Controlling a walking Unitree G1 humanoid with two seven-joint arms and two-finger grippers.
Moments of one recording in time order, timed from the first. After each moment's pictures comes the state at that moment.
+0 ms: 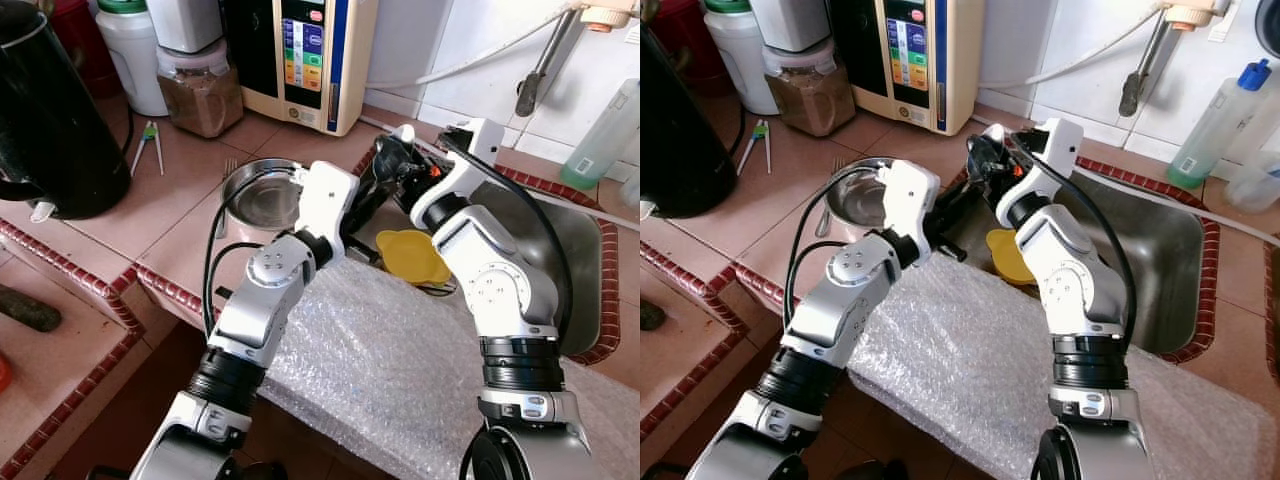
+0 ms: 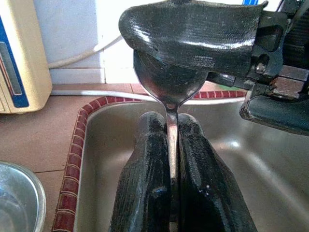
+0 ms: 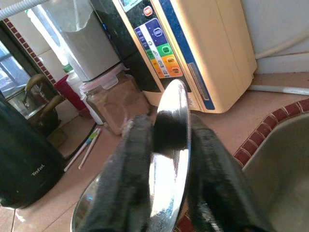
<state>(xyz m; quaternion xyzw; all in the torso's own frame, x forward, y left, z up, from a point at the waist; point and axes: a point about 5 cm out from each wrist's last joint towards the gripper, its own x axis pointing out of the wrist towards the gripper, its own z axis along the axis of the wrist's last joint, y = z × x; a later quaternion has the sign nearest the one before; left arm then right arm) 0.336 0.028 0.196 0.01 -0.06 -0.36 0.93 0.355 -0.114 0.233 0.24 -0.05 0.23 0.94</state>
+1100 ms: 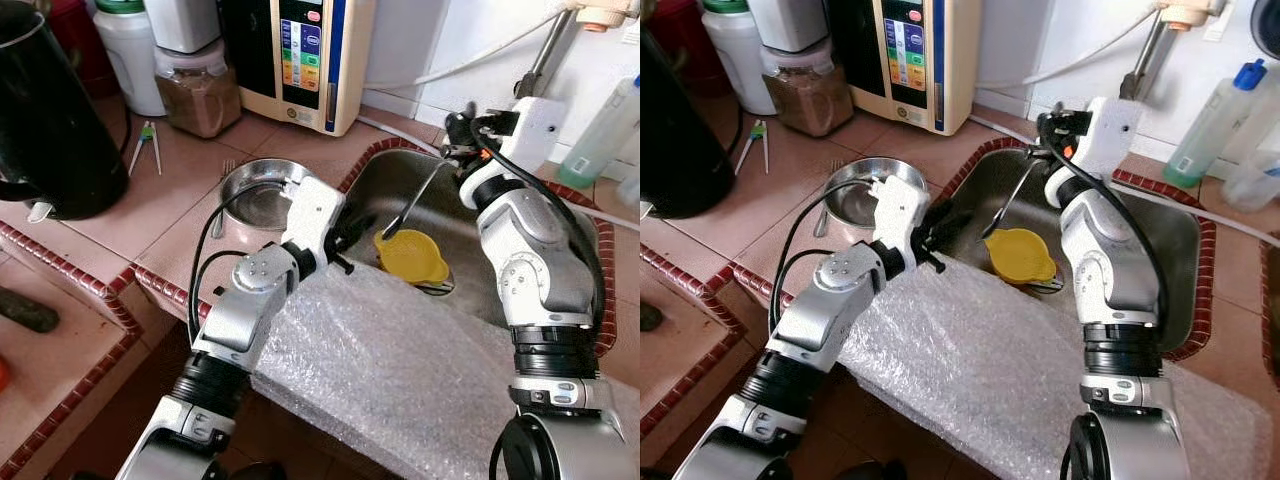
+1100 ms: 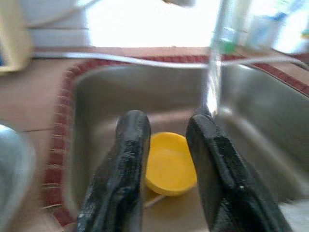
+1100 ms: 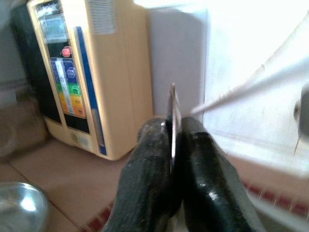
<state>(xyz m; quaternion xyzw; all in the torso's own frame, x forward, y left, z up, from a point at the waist) 0.331 0.031 0.174 0.03 0.00 -0.40 0.92 0.364 -0.155 0.252 0.01 -0.14 0.07 0.99</state>
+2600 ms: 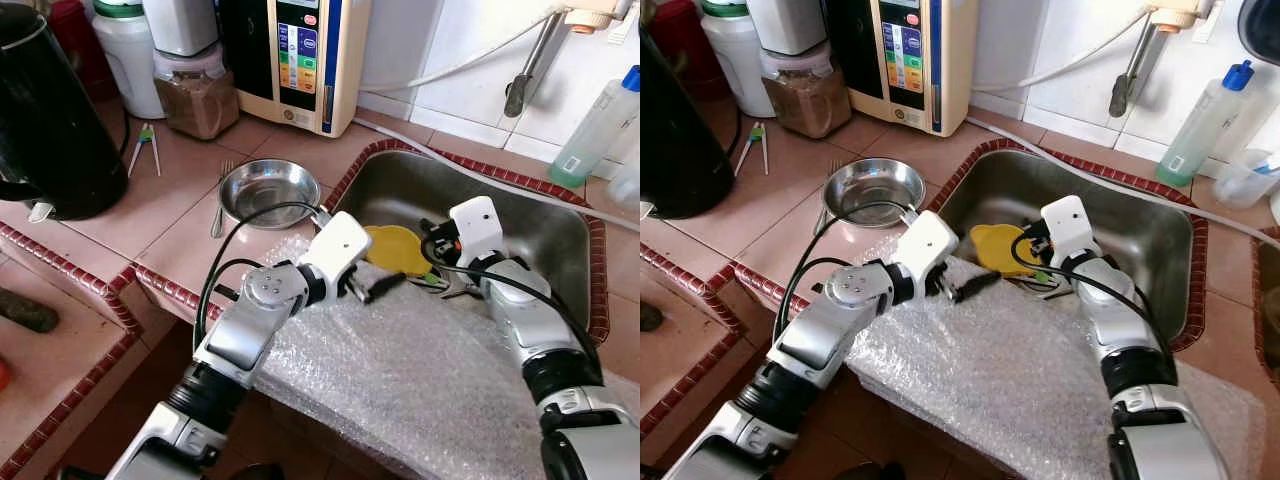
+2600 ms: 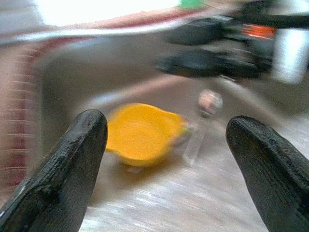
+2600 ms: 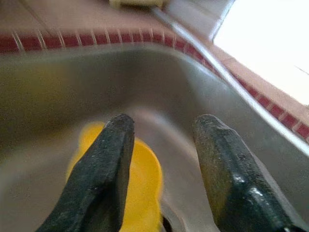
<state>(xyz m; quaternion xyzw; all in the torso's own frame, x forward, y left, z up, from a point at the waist) 0.329 0.036 0.164 0.12 0.03 -0.40 0.91 0.367 -0.183 0.144 -0.15 0.00 0.14 0.98</state>
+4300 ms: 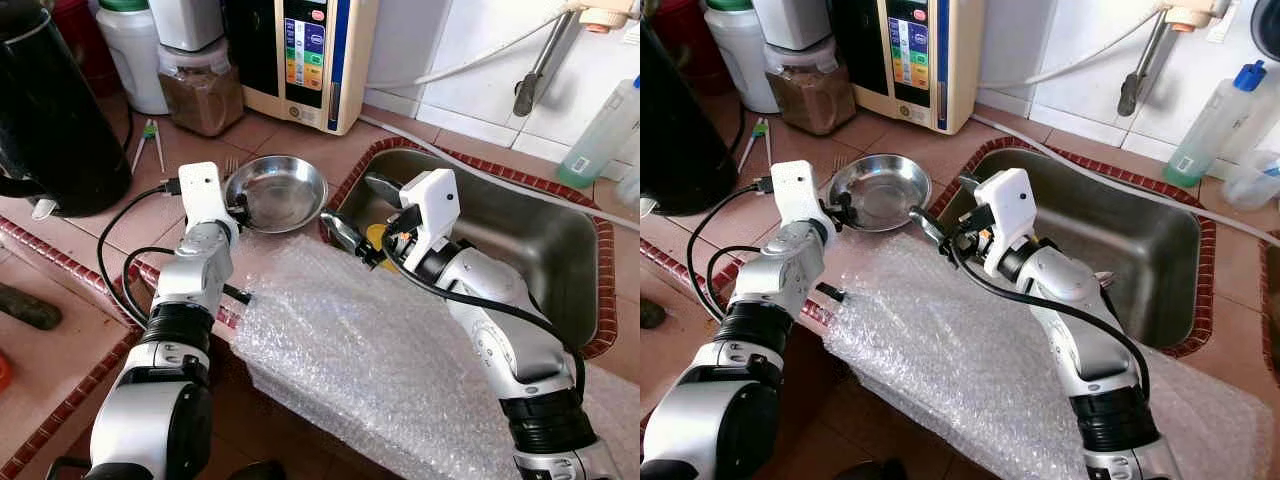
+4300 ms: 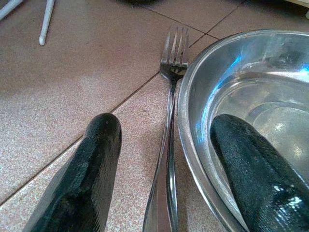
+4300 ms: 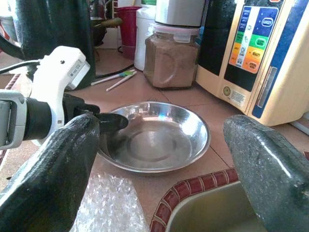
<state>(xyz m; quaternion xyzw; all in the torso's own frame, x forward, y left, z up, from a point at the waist) 0.390 0.152 0.162 -0.04 0.11 0.06 0.99 0.311 -0.098 0.207 -0.04 -0.09 0.37 0.92</state>
